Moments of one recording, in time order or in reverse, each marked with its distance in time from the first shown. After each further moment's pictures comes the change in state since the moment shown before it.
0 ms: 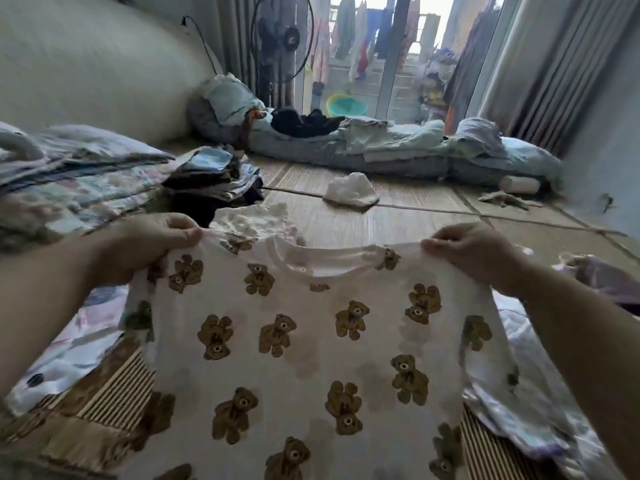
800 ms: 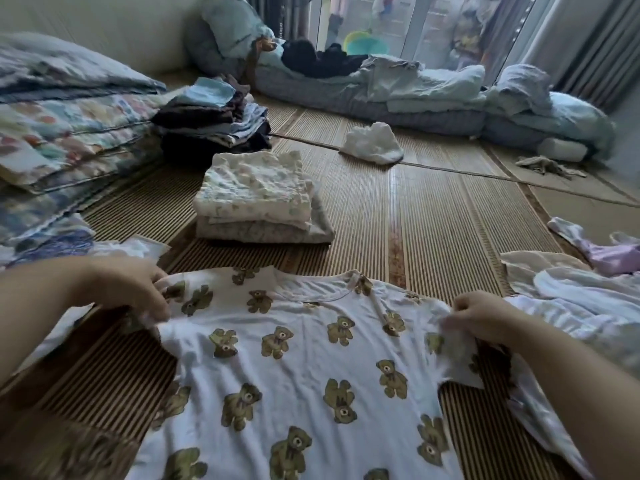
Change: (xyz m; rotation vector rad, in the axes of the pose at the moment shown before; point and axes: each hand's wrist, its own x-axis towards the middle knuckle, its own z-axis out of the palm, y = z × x) left_hand 0.028 -0.108 0.028 0.454 -0.425 -0.318; right_hand 0.033 0.135 0.086 -0.431 -0.289 0.352
